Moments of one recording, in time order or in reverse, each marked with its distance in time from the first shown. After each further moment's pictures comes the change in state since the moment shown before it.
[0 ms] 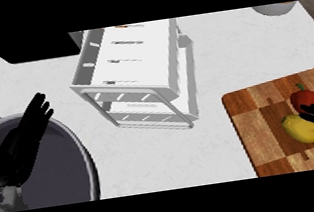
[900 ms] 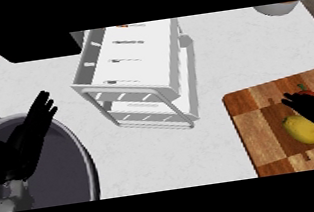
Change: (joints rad) left arm -0.029 -0.077 0.058 0.055 -0.076 -0.065 -0.012; right arm -0.196 0.292 0.022 0.426 0.351 -0.146 -0.106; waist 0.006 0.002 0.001
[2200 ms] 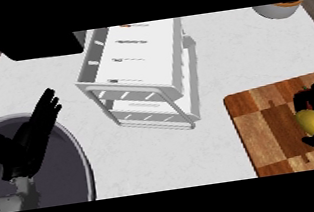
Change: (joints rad) left arm -0.016 -0.068 0.034 -0.006 -0.068 -0.045 0.025; right arm -0.233 0.089 -0.083 0.330 0.274 -0.006 0.003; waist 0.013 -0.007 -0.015
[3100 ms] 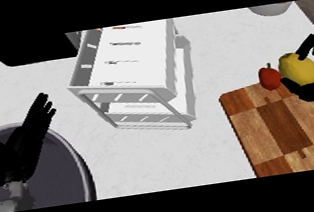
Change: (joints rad) left arm 0.025 0.004 0.039 0.007 0.007 -0.015 -0.008; right arm -0.143 0.148 -0.268 -0.351 -0.472 0.022 0.006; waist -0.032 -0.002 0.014
